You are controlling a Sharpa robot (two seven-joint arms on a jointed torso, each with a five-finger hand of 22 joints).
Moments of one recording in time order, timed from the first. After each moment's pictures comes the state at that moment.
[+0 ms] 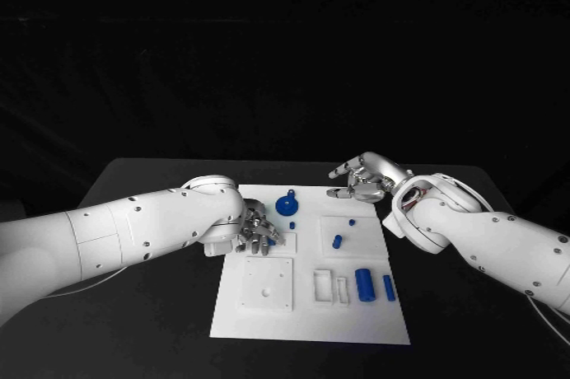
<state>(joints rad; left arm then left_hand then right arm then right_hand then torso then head) 1.41 -0.52 -0.21 1.27 -0.96 0.21 -0.56 0.82 0.14 0.39 -0.06 0.06 1.36 -0.05 0.17 0.84 1.46 -0.09 0.68 0.32 1.45 -0.13 1.36 0.89 0.02 1.29 -0.15 0.57 1.31 1.05 -0.77 0.30 1.43 -1.34 -0.30 -0.10 1.30 -0.11 0.07 0.00 0.41 0.98 0.11 0.06 0.06 1.26 0.00 0.94 1.11 1.45 -0.07 1.01 1.18 0.07 1.43 -0.08 0.81 1.31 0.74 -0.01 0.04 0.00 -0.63</state>
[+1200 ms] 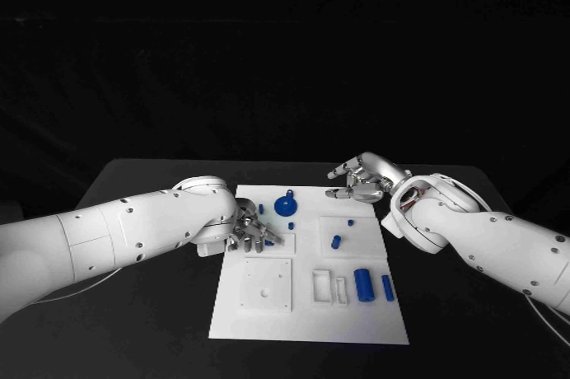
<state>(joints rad) 1.40 -0.54 -0.21 1.26 -0.97 0.17 -0.57 0.87 -0.08 0.16 0.14 0.05 1.36 -0.06 0.17 0.83 1.46 -0.09 0.68 0.29 1.44 -0.14 1.35 0.88 0.02 1.29 -0.15 0.57 1.31 1.05 -0.77 0.30 1.43 -1.34 -0.30 -0.10 1.30 -0.11 0.07 0.00 0.42 0.98 0.11 0.06 0.06 1.26 0.00 0.94 1.11 1.45 -0.07 1.00 1.18 0.07 1.43 -0.08 0.81 1.31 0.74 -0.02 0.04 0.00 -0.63</state>
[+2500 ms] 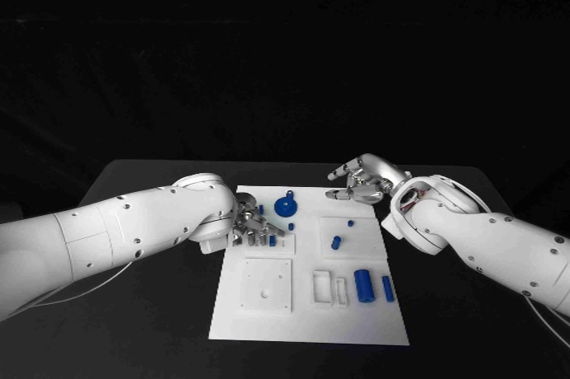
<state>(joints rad) 1.40 -0.55 -0.18 1.25 -0.92 0.12 -0.54 0.90 -0.05 0.13 0.11 0.05 1.37 -0.05 0.14 0.83 1.46 -0.09 0.67 0.27 1.44 -0.14 1.33 0.88 0.02 1.29 -0.16 0.56 1.31 1.05 -0.76 0.30 1.43 -1.34 -0.30 -0.10 1.30 -0.11 0.07 0.00 0.42 0.98 0.11 0.06 0.06 1.26 0.00 0.94 1.11 1.45 -0.07 1.00 1.18 0.07 1.43 -0.08 0.81 1.31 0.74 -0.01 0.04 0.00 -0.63</state>
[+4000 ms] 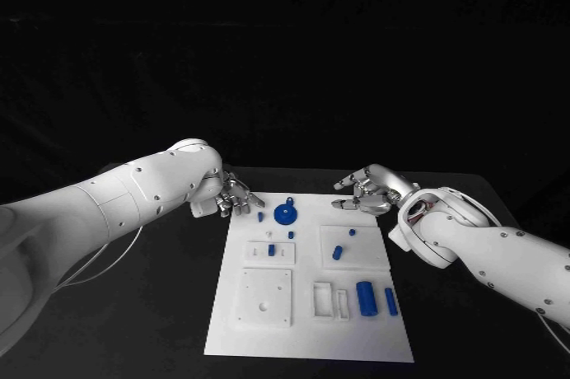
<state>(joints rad) 1.47 -0.39 -0.12 0.80 -0.88 0.29 -0.51 1.00 -0.09 0.16 0.12 0.06 1.08 0.05 0.19 0.27 1.47 -0.05 0.49 0.31 1.34 -0.11 1.26 0.60 0.02 1.28 -0.13 0.46 1.31 1.04 -0.78 0.32 1.44 -1.34 -0.30 -0.10 1.30 -0.11 0.07 0.00 0.43 0.98 0.11 0.06 0.06 1.26 0.00 0.94 1.11 1.45 -0.07 1.00 1.18 0.07 1.43 -0.08 0.81 1.31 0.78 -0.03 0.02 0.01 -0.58</state>
